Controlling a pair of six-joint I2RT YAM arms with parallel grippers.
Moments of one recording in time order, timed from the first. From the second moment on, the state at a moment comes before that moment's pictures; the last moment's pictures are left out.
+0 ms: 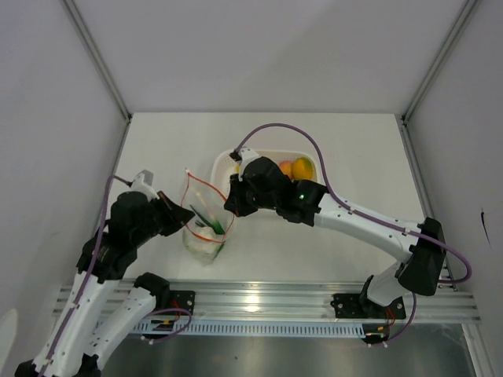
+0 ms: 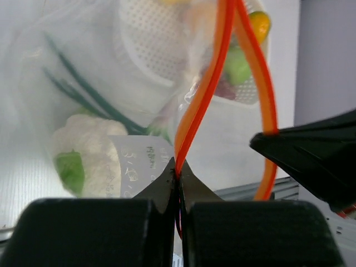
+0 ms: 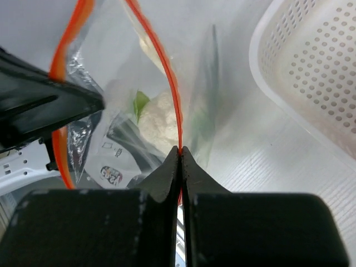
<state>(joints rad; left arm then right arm) -0.37 0.54 0.87 -0.84 0.07 -0.81 1.07 1.53 1.42 -0.43 0.01 0.56</state>
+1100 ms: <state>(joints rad) -0.37 0.54 0.85 -0.83 0.14 -0.78 1.08 1.57 1.53 -0.58 0.11 0.50</state>
